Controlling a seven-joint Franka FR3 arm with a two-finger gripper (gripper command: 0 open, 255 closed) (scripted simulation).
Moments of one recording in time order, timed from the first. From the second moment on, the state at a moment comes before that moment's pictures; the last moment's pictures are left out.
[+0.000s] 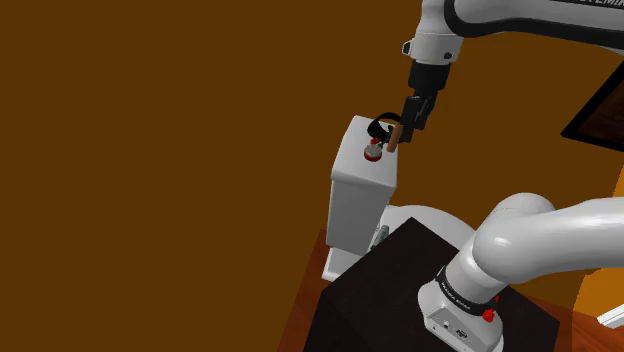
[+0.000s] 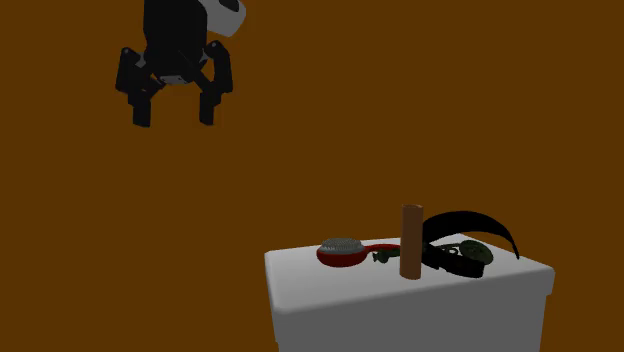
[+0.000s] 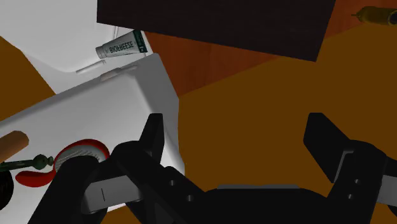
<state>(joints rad) 0.00 -0.76 0.04 -2.33 -0.01 1.44 -0.14</state>
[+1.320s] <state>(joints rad) -0.18 -0.21 -0.06 -2.18 -0.02 1.85 0.12</state>
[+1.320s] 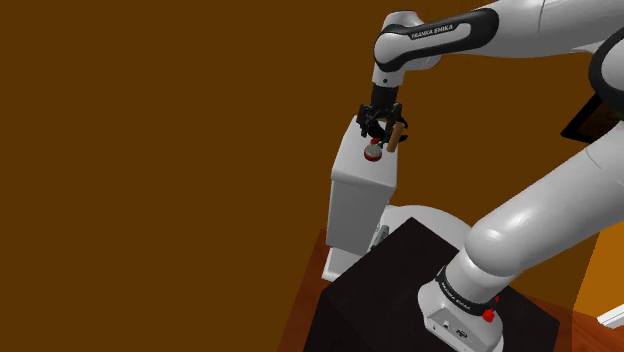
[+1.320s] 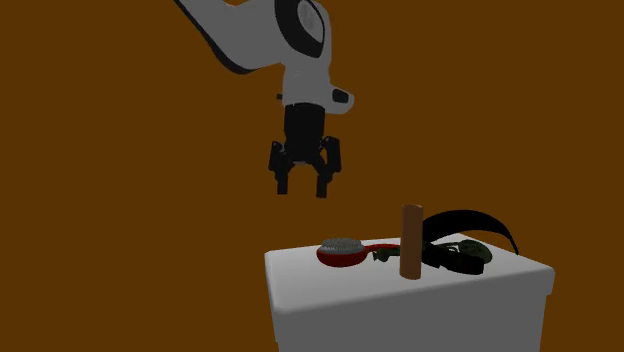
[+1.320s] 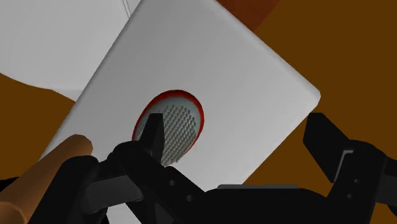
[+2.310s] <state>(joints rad) -0.26 0.09 -0.13 -2.06 0.01 2.04 0.22</state>
